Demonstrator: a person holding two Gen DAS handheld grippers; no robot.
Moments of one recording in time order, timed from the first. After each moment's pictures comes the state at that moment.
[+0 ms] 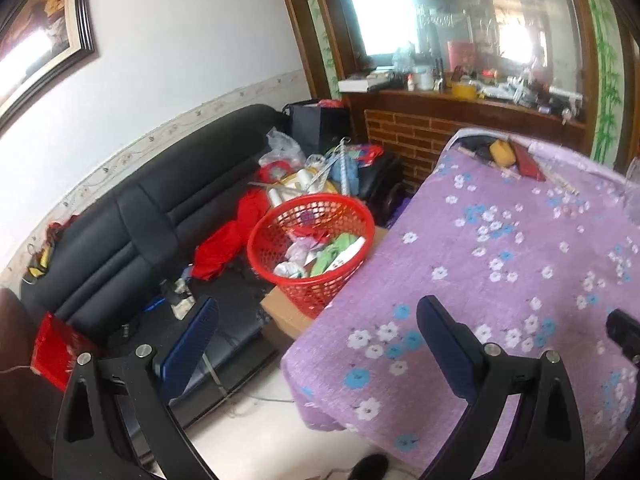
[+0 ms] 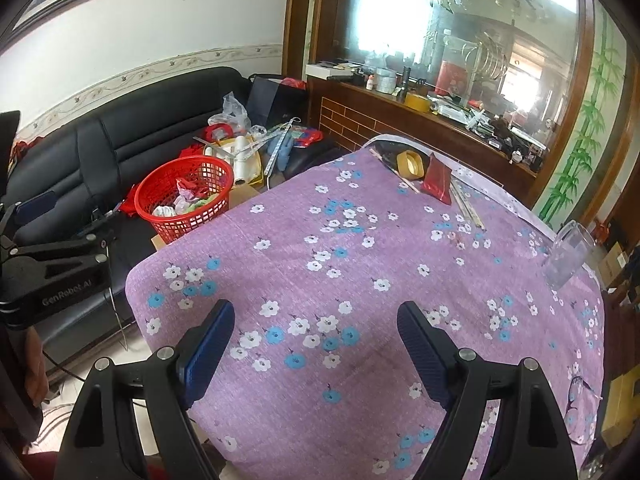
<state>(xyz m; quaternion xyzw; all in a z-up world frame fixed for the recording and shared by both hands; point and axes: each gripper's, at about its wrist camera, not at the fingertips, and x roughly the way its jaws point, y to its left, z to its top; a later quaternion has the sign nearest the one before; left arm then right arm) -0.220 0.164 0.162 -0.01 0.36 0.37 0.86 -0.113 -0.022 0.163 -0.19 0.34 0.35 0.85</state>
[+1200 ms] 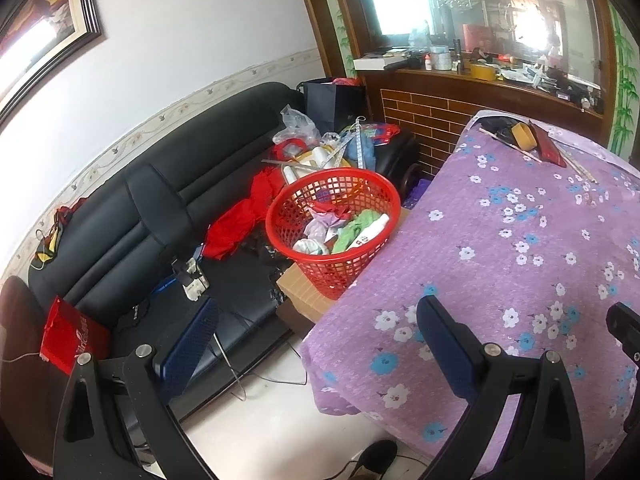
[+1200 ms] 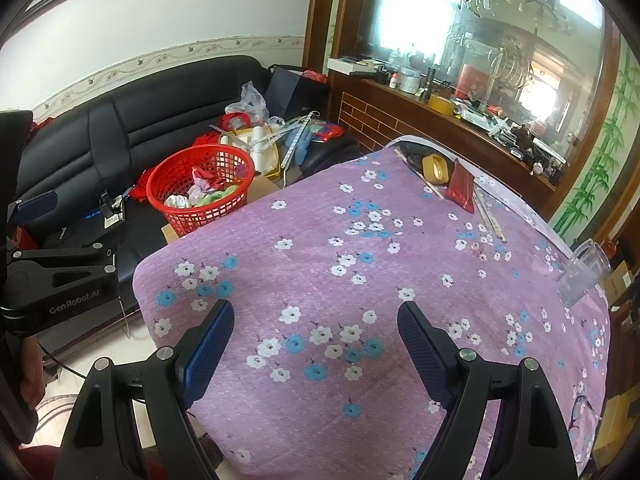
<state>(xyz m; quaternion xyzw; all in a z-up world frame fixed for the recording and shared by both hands) -0.232 0.188 0.151 -0.03 0.38 0.39 0.84 -0.119 0.013 0.151 -0.22 0.34 0.37 0.84</state>
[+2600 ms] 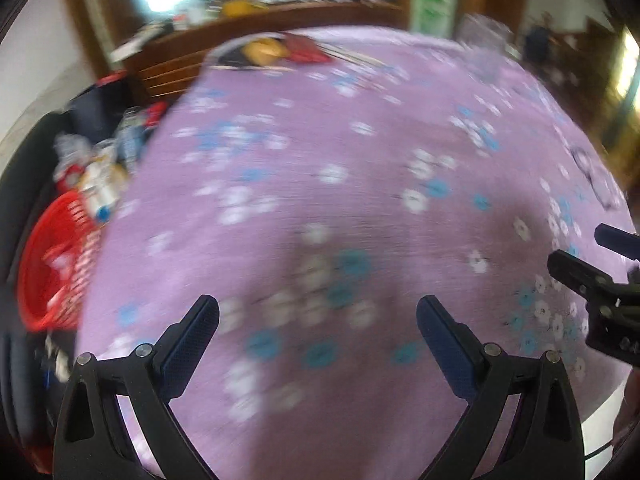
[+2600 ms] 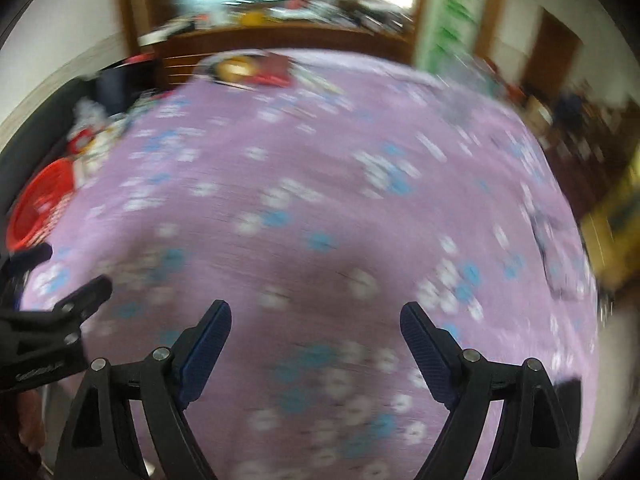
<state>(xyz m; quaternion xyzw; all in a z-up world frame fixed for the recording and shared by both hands) -0.069 0.030 0.056 0.03 0.51 0.02 0.86 -0.032 -0.167 0.067 -0.08 0.48 0.11 0.86</state>
